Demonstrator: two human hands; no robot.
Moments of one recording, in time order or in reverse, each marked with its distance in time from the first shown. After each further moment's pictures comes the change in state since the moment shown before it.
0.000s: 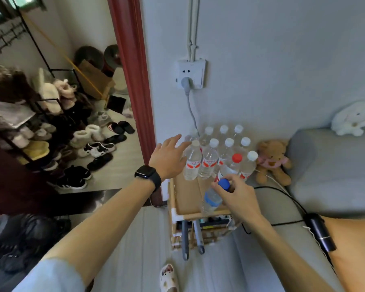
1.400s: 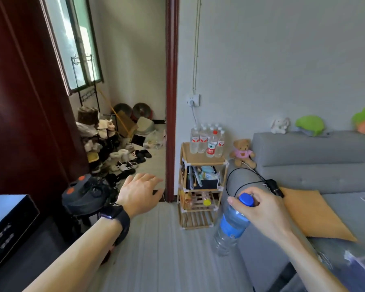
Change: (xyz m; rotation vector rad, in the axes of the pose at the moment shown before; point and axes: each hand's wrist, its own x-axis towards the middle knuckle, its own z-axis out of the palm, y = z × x) left_hand -0.735 0.143 -0.102 0.183 0.139 -0.109; right_hand -0.711 0.008 -0.136 0.025 0.175 -0.309
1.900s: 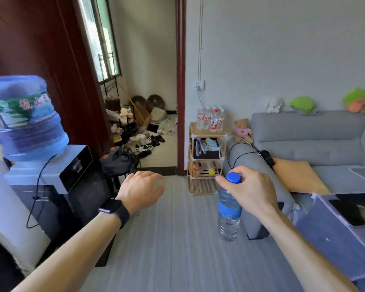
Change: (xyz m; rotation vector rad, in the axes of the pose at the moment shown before) left_hand -0.361 0.088 -0.058 -0.011 -0.026 -0.031; right_hand -0.315 -0.057 -0.078 -0.087 0.095 -0.025
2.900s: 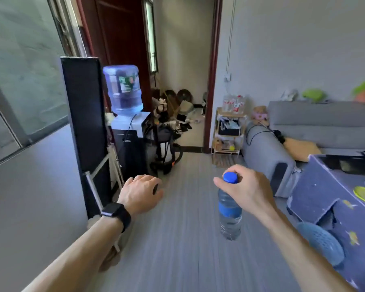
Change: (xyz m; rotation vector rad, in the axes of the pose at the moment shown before) left_hand -0.610 0.012 -0.071 0.045 0.011 -0.161; right_hand -0.541 -0.130 -0.135 0.076 -0.140 -0.150
